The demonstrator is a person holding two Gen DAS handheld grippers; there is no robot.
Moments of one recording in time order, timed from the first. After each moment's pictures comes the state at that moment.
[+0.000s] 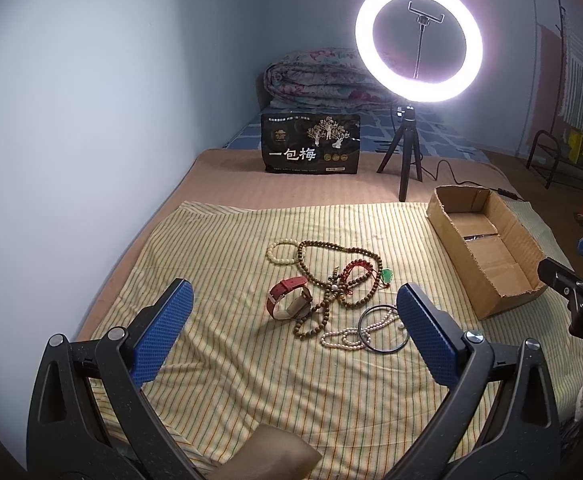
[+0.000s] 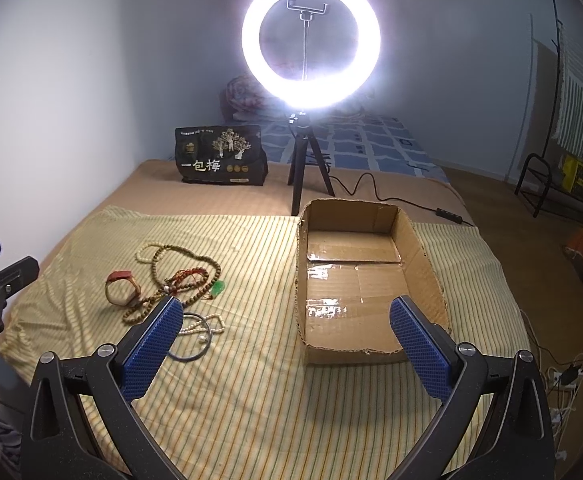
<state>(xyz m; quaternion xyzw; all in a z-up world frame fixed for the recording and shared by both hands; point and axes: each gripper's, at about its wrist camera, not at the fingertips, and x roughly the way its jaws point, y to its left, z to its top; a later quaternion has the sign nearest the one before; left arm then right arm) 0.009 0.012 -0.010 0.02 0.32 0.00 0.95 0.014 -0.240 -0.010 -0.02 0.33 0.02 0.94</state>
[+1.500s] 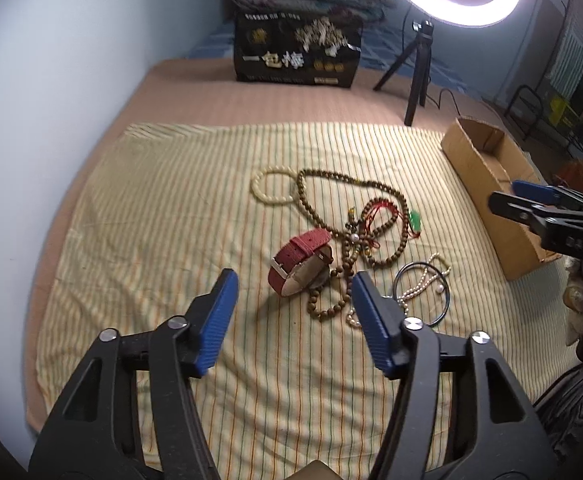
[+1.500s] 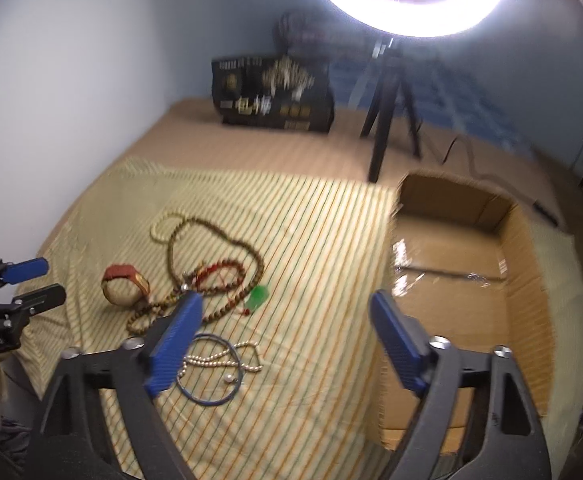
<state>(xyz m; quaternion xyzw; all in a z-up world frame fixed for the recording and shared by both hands) 0.112 0.056 -0.091 0.00 0.47 -0.09 0.88 0.140 -0.194 -0.075 -0.03 0.45 0.13 0.88</state>
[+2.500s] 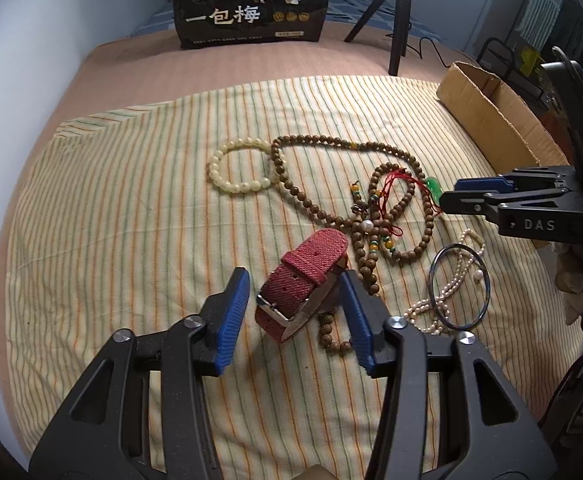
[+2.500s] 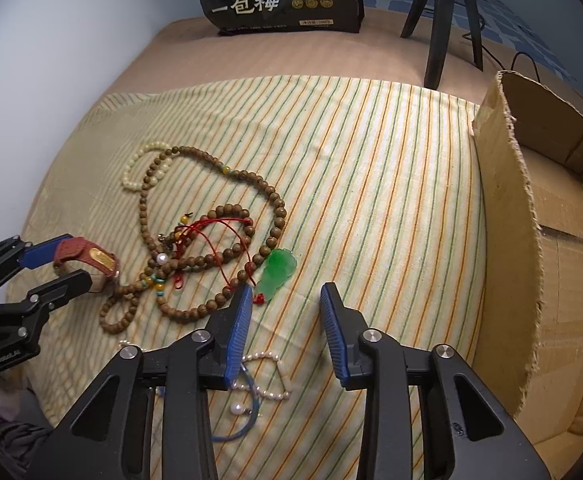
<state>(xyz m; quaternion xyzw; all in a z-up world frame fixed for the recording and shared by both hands) 0.163 0.046 -0.153 0.04 0.51 -0.16 0.84 0.194 -0.167 -0.161 -0.01 0.57 0.15 0.81</state>
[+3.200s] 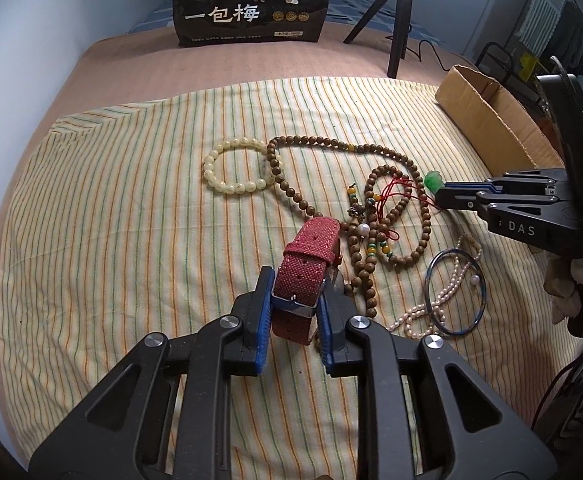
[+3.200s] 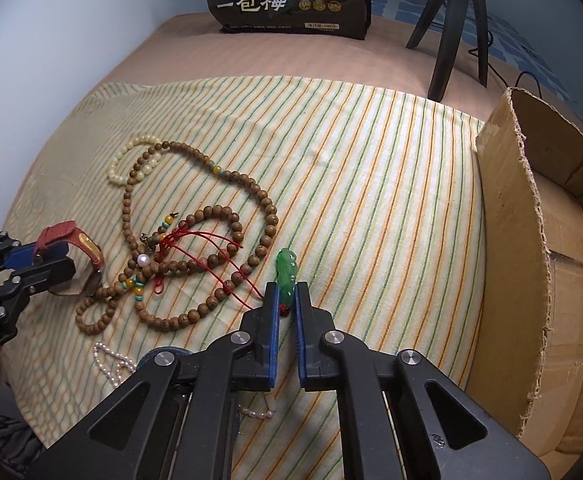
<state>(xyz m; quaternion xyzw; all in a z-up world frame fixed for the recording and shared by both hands) 0.165 0.046 -0.152 0.03 0.51 -0.16 0.84 0.199 -0.163 -0.170 -0.05 0.55 0.14 0.82</state>
